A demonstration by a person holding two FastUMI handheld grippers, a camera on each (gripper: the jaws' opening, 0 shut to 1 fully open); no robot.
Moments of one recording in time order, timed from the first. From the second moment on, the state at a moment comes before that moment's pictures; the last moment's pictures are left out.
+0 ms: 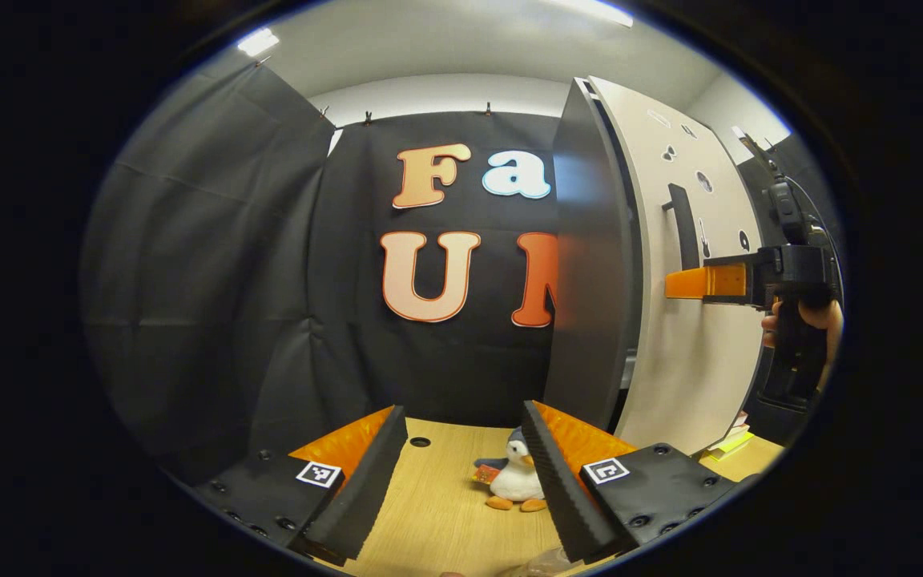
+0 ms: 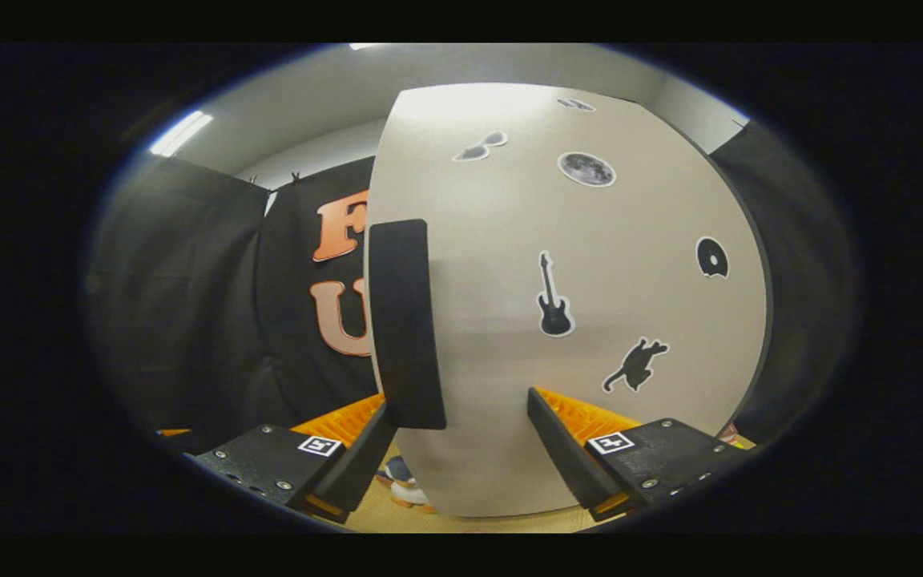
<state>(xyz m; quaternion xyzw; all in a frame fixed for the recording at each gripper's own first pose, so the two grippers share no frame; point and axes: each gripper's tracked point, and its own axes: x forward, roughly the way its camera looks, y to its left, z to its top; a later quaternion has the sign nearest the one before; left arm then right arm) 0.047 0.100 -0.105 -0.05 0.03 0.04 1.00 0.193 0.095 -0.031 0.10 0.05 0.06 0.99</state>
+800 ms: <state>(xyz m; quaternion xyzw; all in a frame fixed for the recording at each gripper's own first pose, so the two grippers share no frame) 0.055 0.106 -0.093 -0.04 0.03 0.03 1.00 0.188 0.099 -0.042 0.11 0.06 0.06 0.99</state>
